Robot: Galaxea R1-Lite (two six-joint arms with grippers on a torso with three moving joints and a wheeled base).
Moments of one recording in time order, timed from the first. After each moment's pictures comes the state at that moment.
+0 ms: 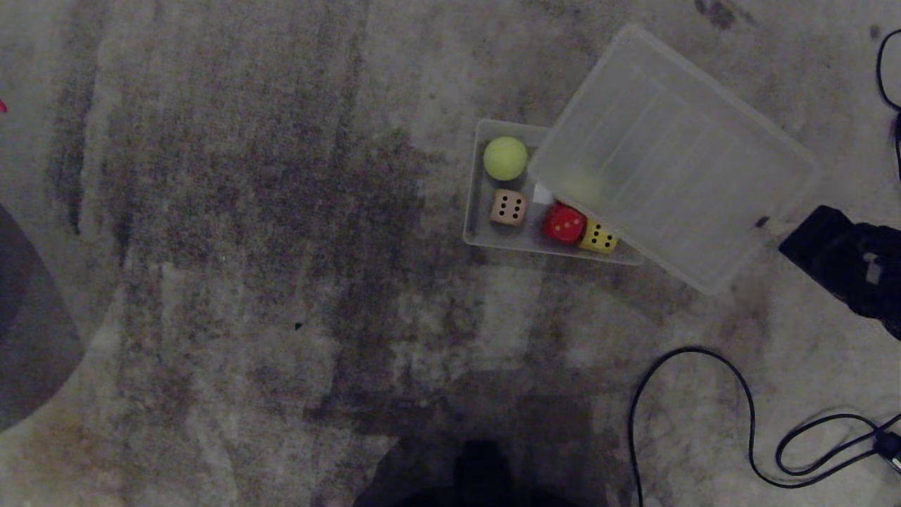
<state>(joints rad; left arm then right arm) -0.01 0.00 0.00 0.00 0.04 -0.01 0.09 1.38 -0.62 -0.73 -0.04 0.55</state>
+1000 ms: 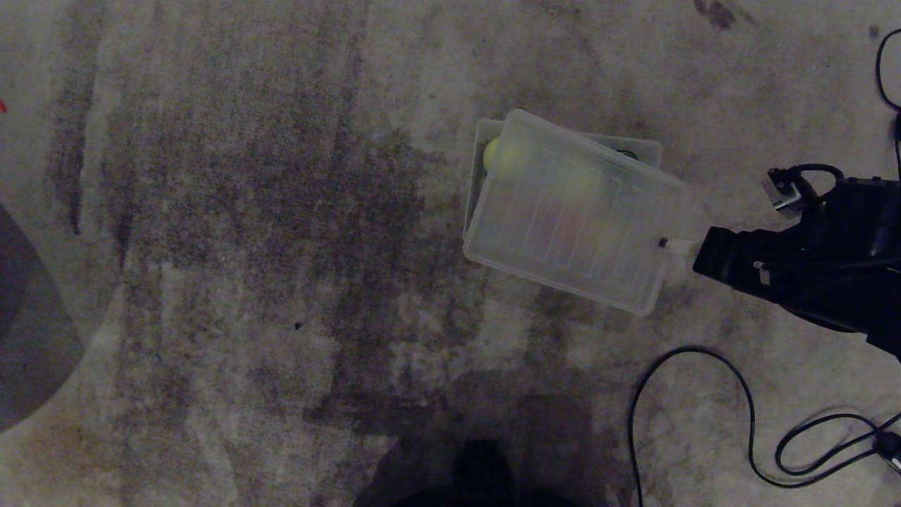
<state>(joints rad) -0.01 0.00 0.00 0.00 0.04 -0.01 0.10 1.65 -0.76 -0.71 0.29 0.38</state>
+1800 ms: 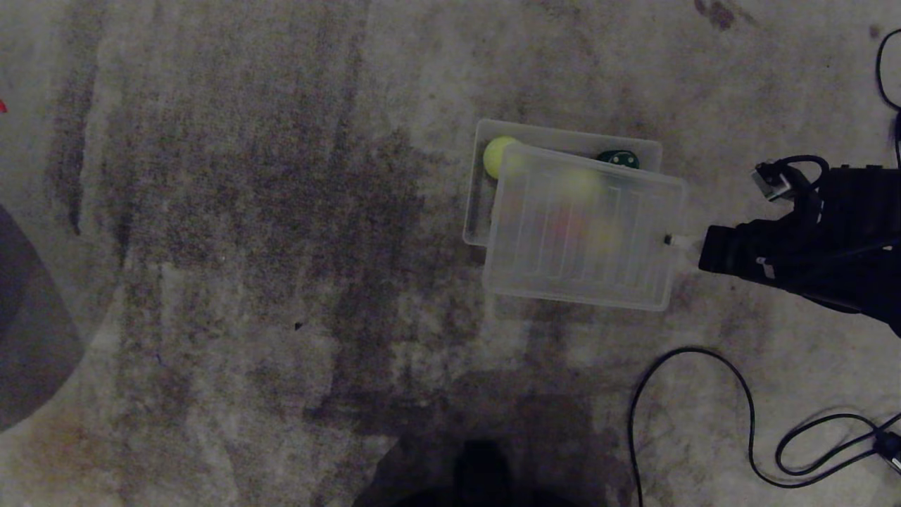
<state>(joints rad) -0.01 0.00 0.00 0.00 0.04 -0.01 0.02 1.69 -0.88 -0.59 0.37 0.17</state>
